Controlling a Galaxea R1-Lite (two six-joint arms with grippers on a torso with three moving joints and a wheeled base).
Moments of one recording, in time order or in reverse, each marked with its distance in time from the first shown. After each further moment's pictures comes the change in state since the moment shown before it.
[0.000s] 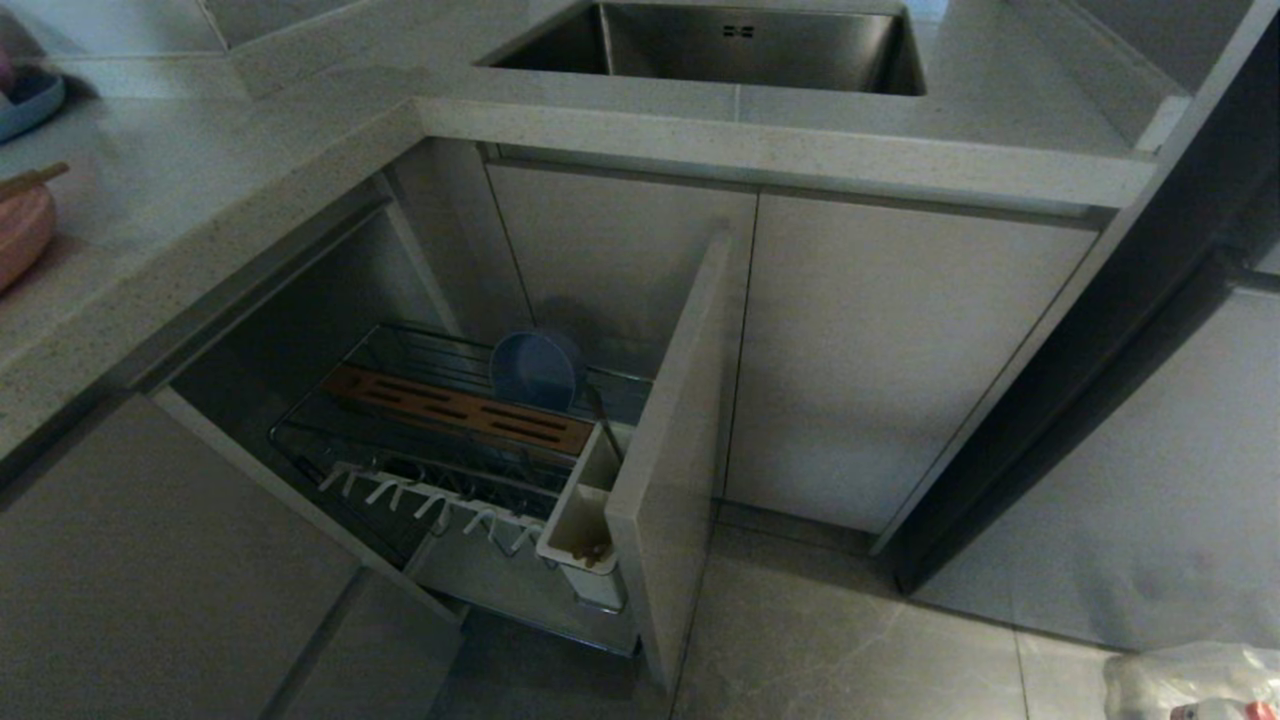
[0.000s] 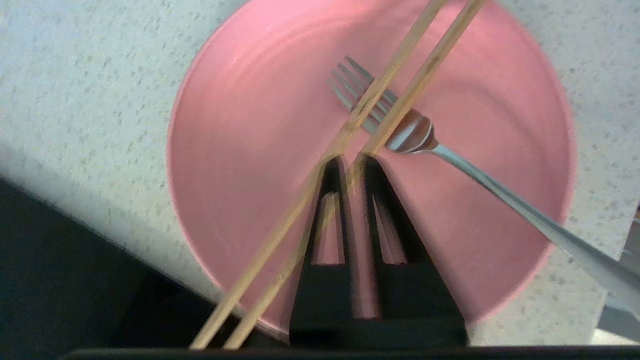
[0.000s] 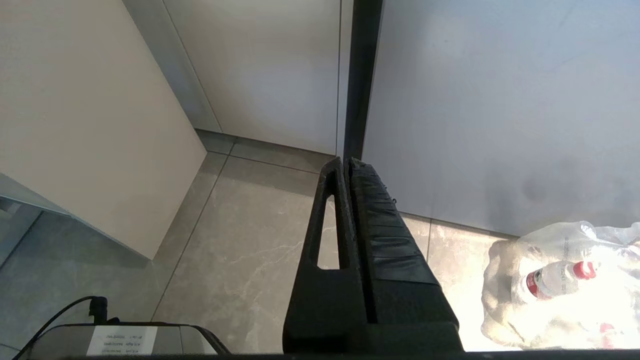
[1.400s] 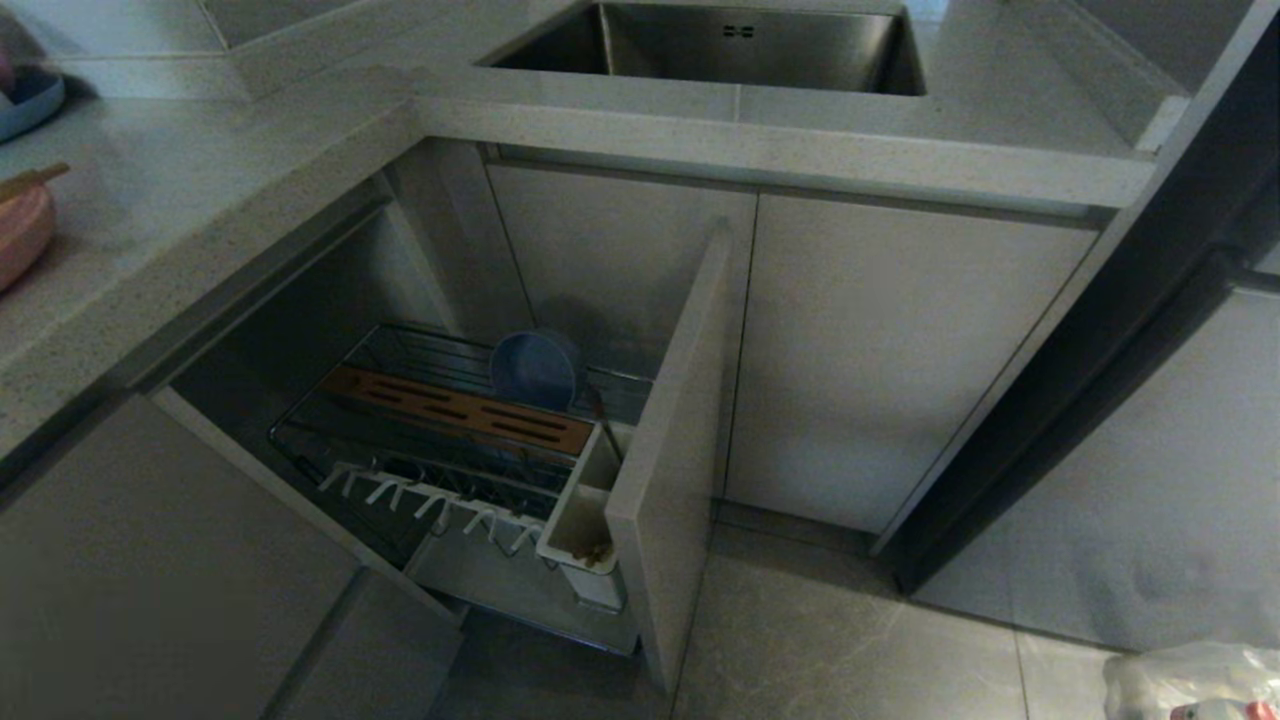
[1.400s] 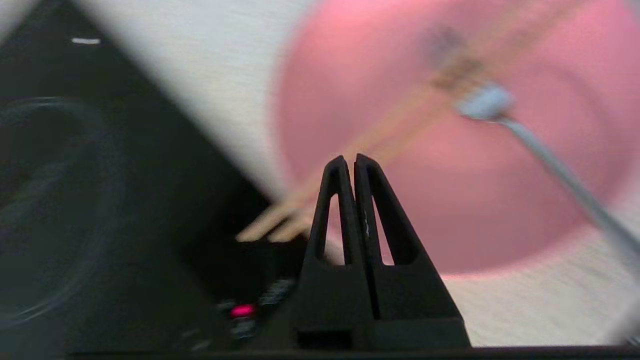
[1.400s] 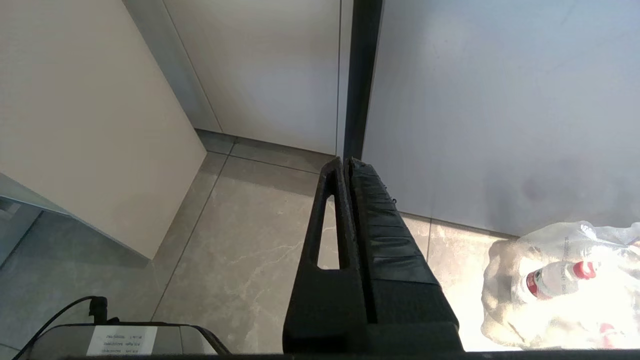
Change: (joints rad) left arm -0.075 -0.126 0.015 0.046 0.399 -0.114; right arm 0.000 0.000 0.000 0.000 0.000 0.000
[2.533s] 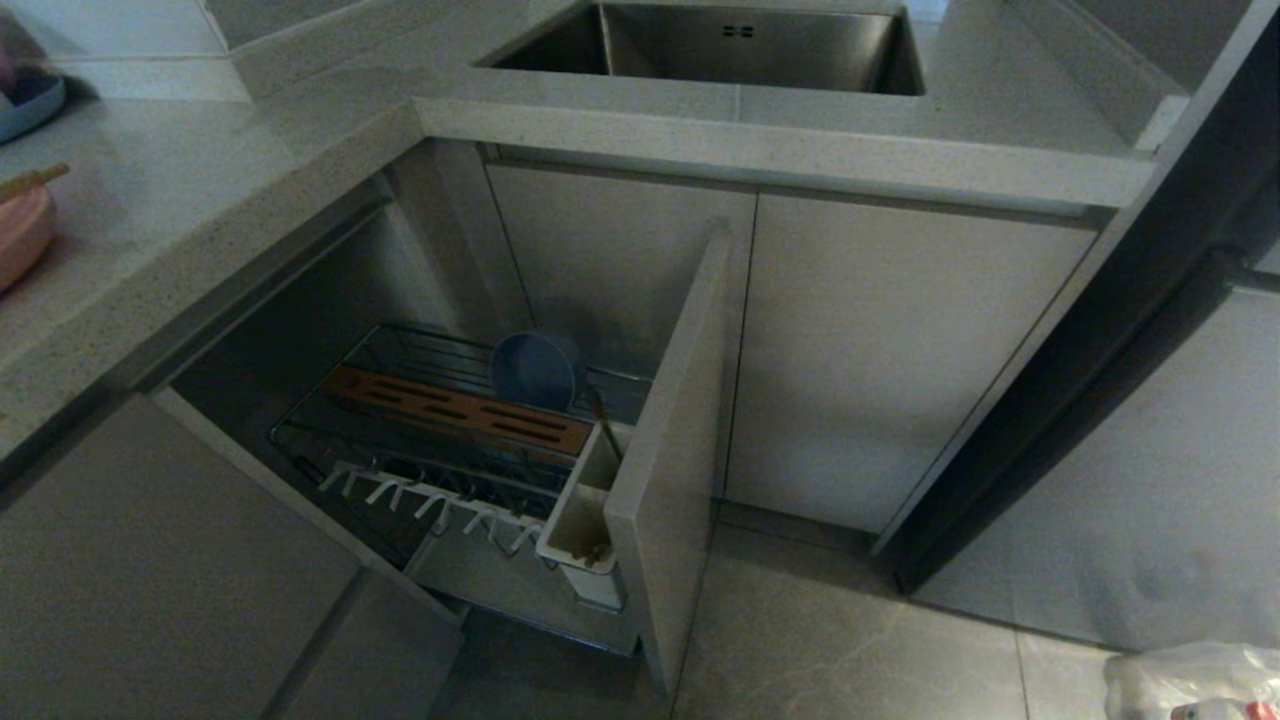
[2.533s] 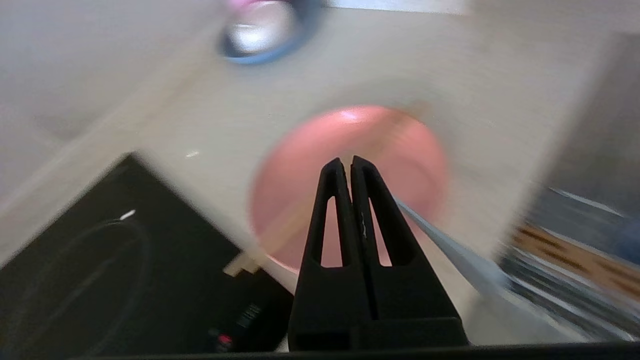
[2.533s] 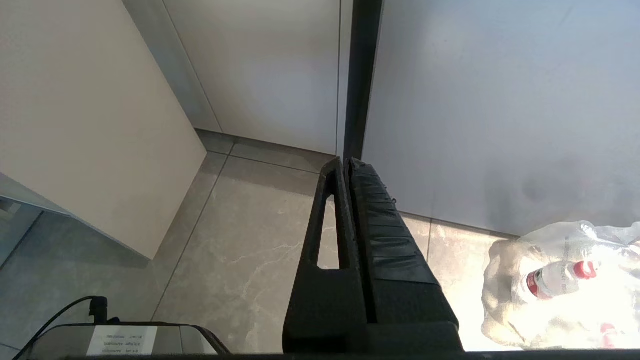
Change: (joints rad) left arm -0.575 -0.400 0.342 -0.429 0.512 -0.005; right arm 0.000 0.000 0.000 0.000 0.000 0.000
